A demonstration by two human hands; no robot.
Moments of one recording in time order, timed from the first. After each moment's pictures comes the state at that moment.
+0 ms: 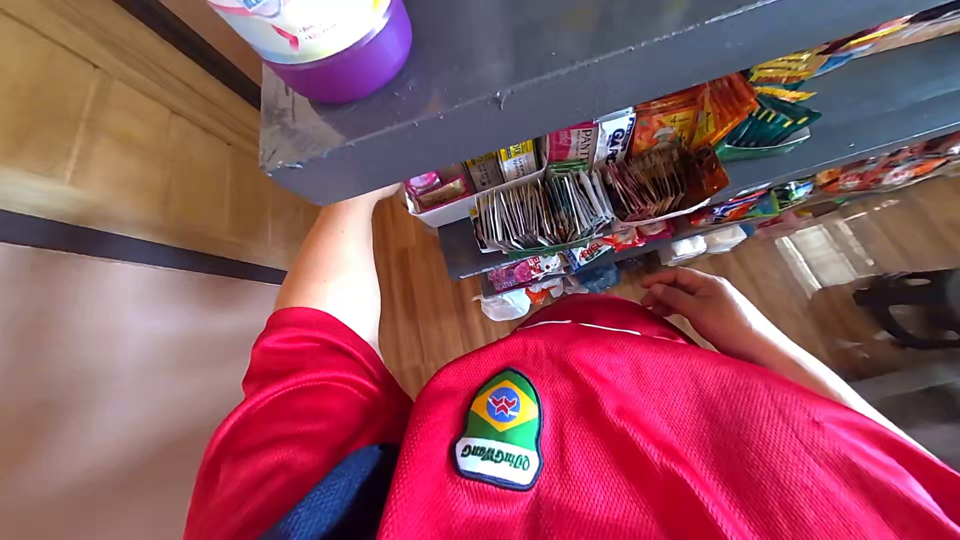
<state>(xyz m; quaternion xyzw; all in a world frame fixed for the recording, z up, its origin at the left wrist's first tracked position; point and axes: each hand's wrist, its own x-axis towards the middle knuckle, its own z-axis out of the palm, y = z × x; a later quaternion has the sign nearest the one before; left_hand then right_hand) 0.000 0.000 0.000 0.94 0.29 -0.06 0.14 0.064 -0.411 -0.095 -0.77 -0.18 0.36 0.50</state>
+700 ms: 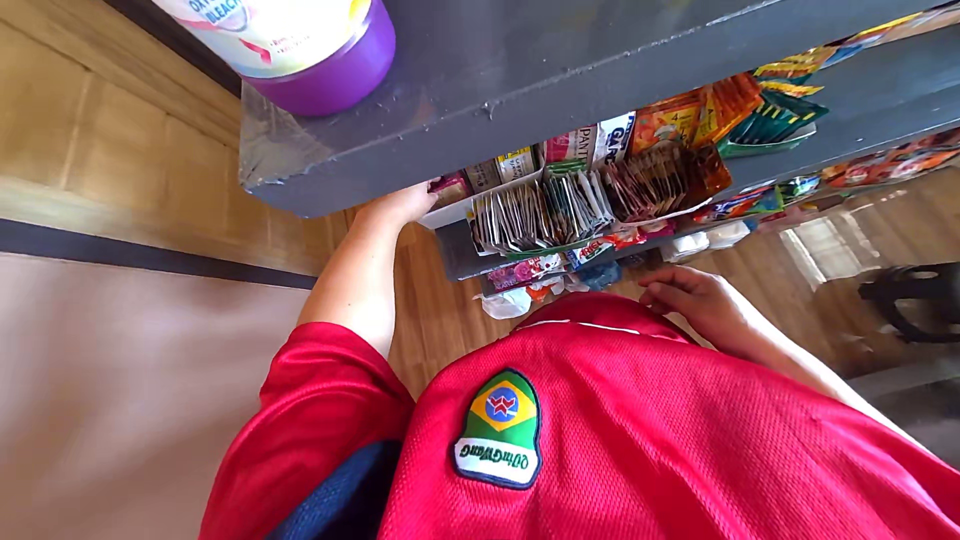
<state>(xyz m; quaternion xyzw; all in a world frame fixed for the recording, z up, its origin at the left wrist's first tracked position) 0.017 0.032 -0.069 0.94 0.23 -0.19 0.15 0.072 -0.408 -0.102 -0.76 -0.16 0.37 0.50</state>
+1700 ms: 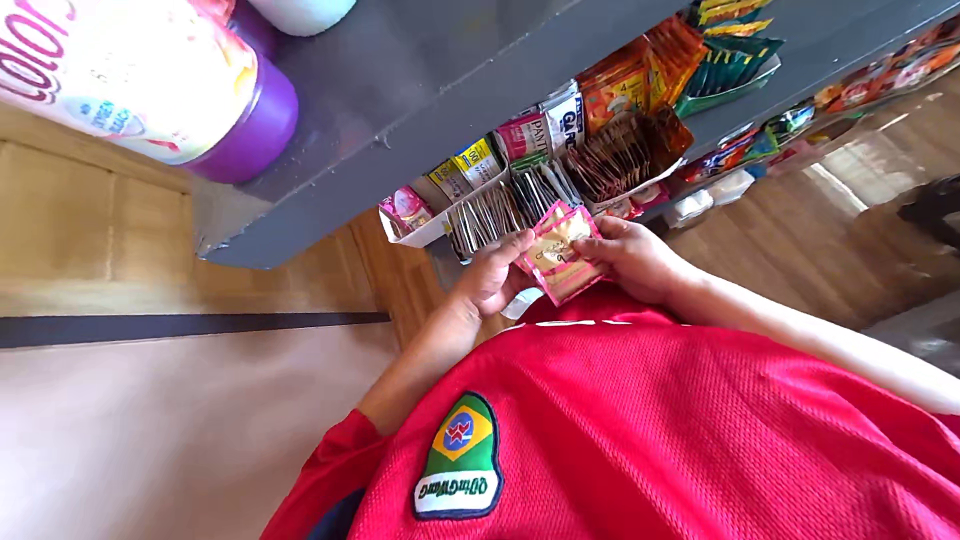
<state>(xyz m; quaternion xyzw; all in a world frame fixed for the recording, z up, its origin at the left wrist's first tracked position) -0.022 -0.150 -0.079 0.54 0.21 -0.16 0.80 0.067 -0.353 -0.102 -0.57 -0.06 0.43 0.70</state>
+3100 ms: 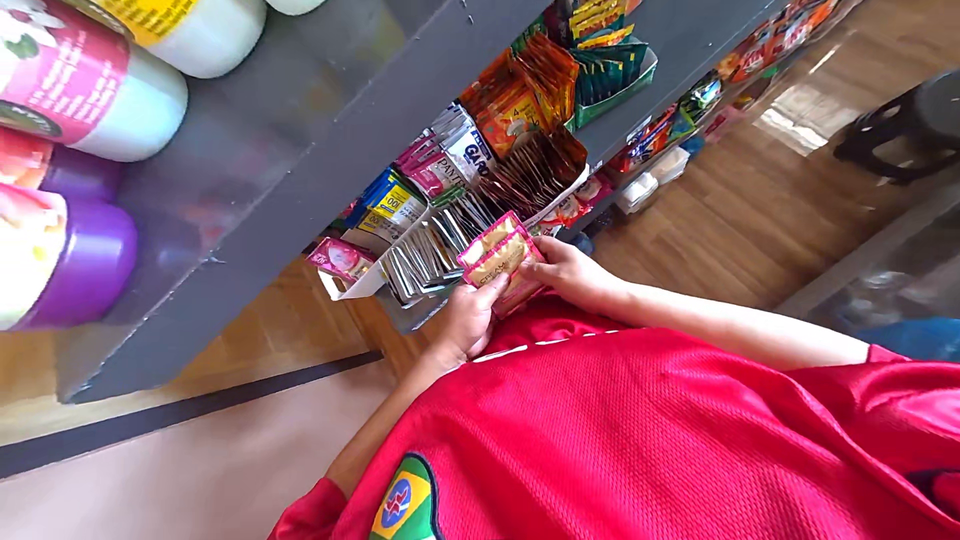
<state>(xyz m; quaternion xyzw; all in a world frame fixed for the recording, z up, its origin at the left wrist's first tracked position) 0.004 -0.228 -0.081 0.60 0.29 -0.07 0.74 0.080 -0.383 -0.120 -0.59 -0.10 0.41 0.69</state>
